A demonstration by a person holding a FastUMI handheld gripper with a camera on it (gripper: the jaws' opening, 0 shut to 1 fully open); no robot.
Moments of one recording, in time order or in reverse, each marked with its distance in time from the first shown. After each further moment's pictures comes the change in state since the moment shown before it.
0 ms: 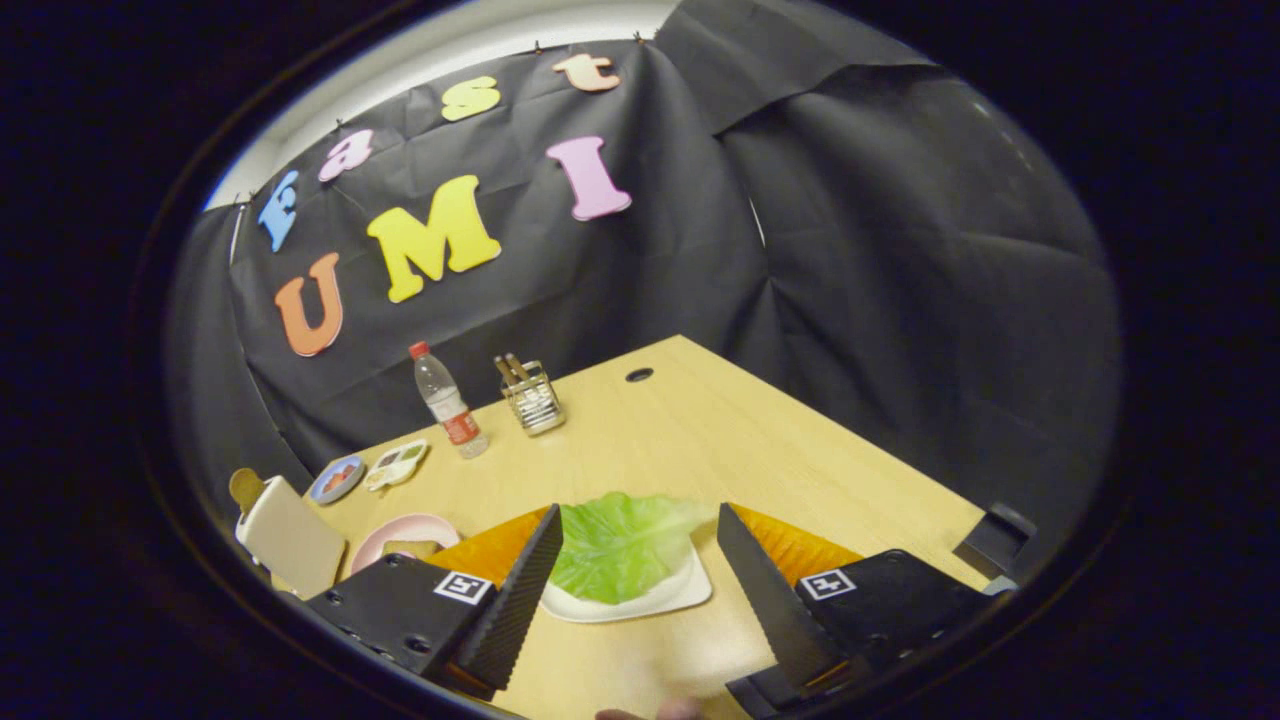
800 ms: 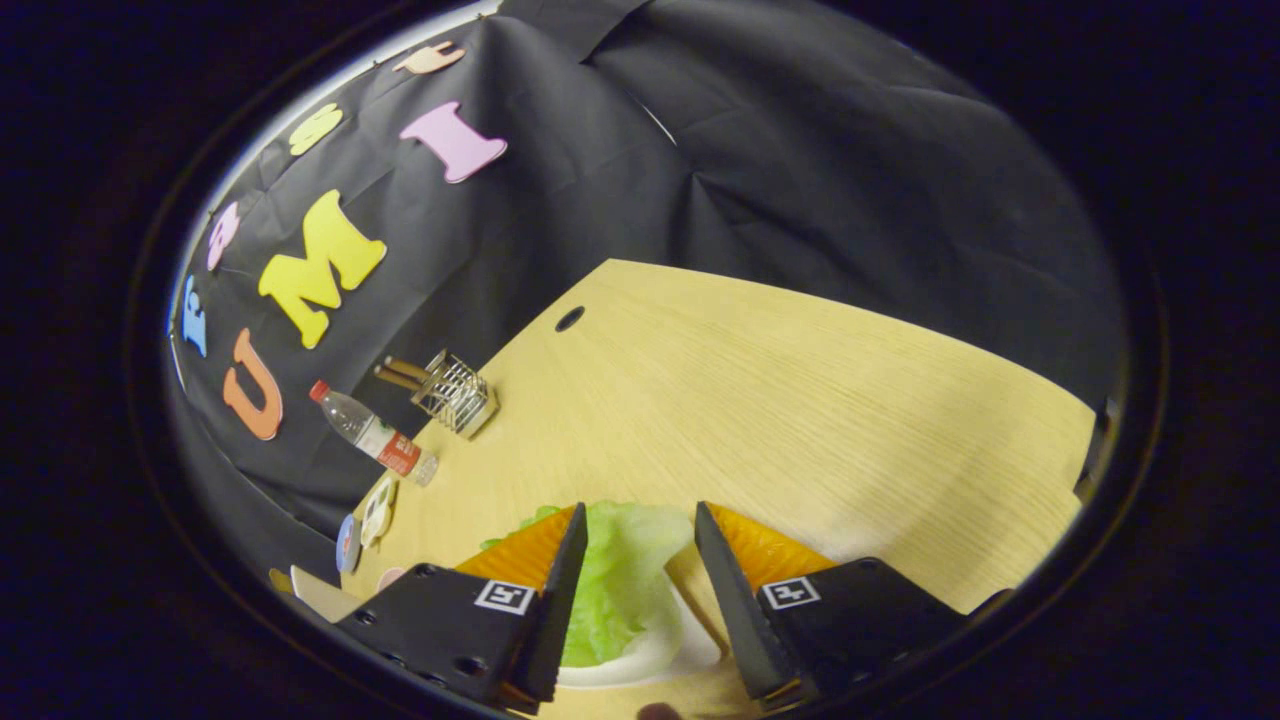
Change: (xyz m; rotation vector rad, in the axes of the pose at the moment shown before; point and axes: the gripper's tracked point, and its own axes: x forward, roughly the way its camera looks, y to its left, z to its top) arm 0.091 -0.030 -0.022 0.330 0.200 -0.039
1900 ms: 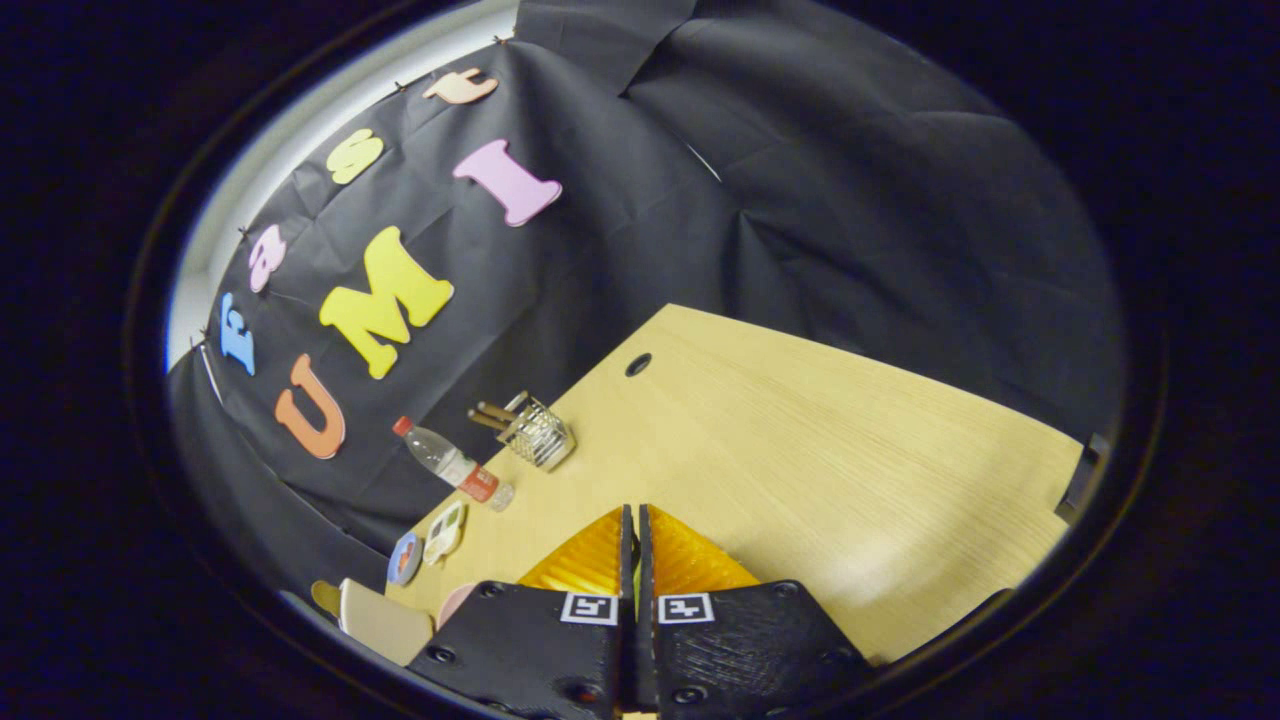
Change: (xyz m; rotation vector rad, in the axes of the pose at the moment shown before) arm -0.067 0.053 0.032 -0.014 -0.106 0.187
